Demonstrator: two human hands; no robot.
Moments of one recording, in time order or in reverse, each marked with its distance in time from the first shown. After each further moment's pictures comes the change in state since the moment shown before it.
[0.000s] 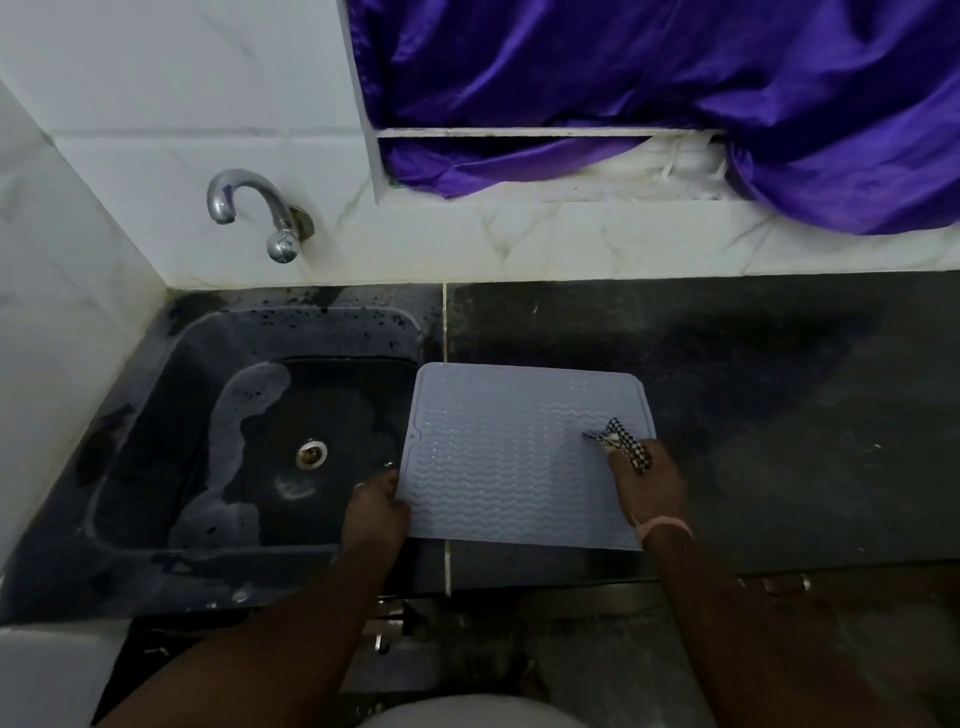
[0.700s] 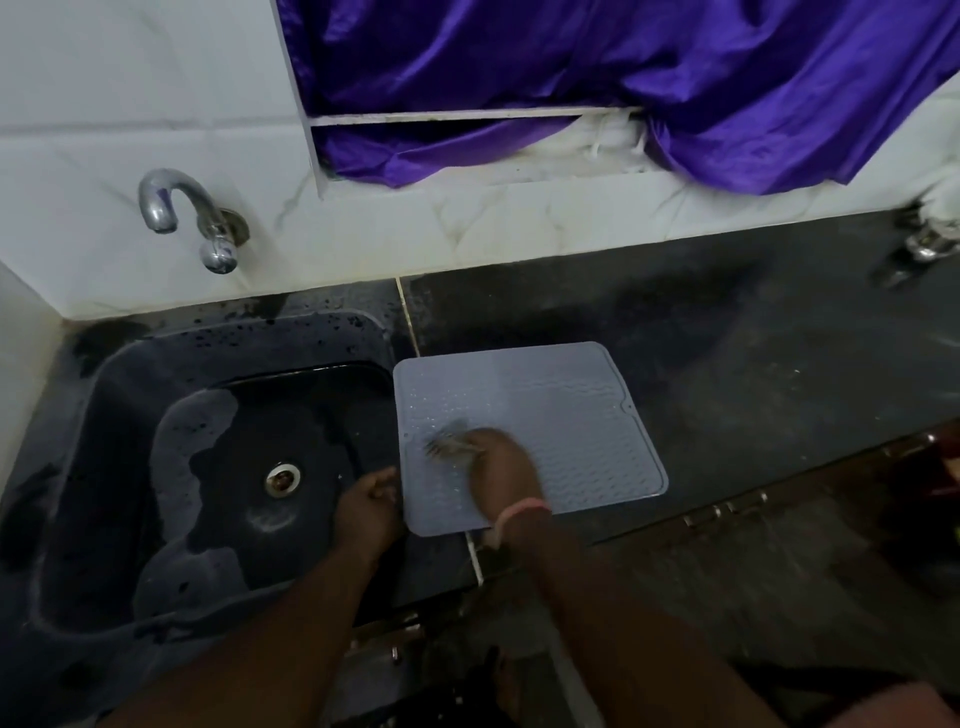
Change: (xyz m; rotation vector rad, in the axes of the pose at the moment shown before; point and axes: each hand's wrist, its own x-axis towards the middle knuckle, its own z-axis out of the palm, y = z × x) left_hand 0.045 -0.035 -0.018 -0.380 -0.243 -0.099; right_hand -0.109 -0.095 0.143 -0.245 -0.166 -0.224
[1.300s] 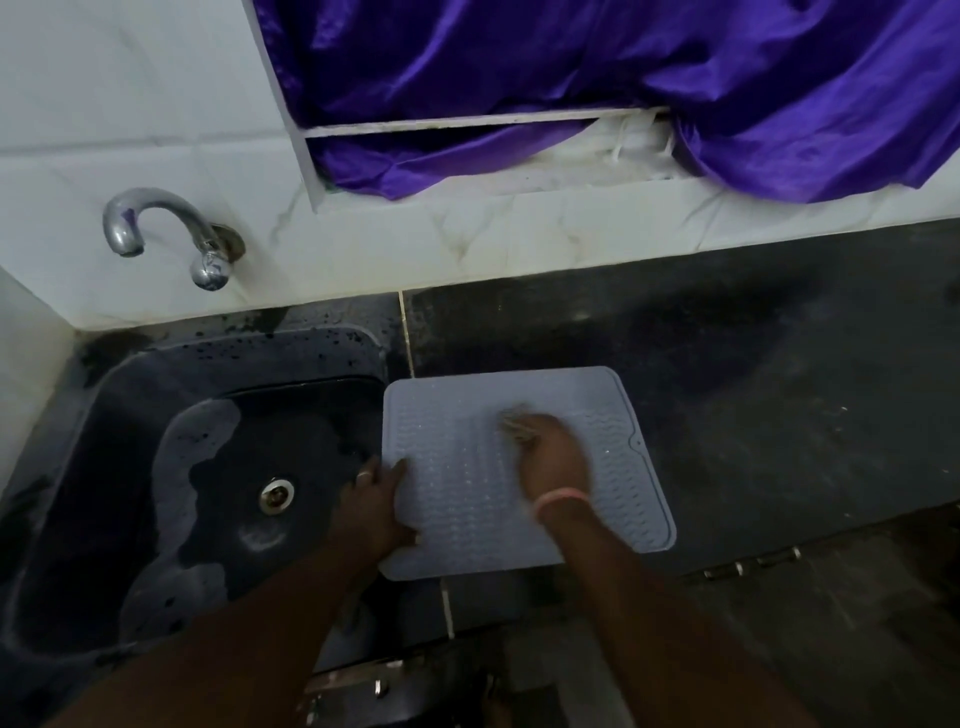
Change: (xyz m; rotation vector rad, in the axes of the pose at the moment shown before) left_hand 0.006 0.065 0.019 0.934 -0.237 0.144; right_hand 0.077 0.058 -0.055 -0.059 0.114 0.096
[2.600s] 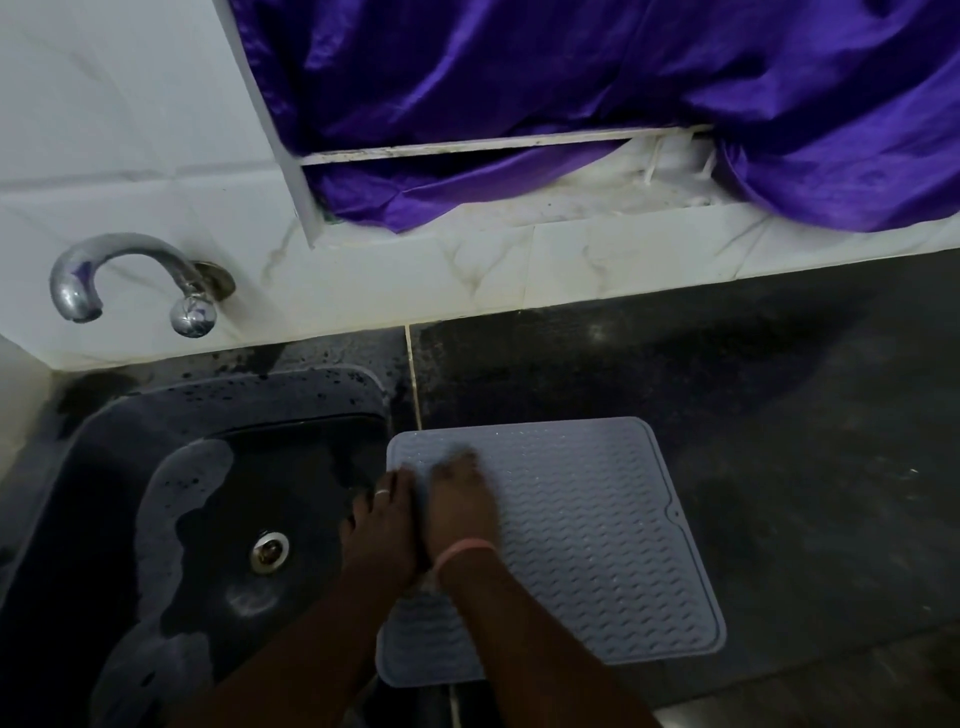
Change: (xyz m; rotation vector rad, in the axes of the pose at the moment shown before) left_hand 0.062 0.031 -0.025 0.080 0.171 -0.035; right_hand 0.035 -0.091 0.095 -0.376 -0.318 -0.219
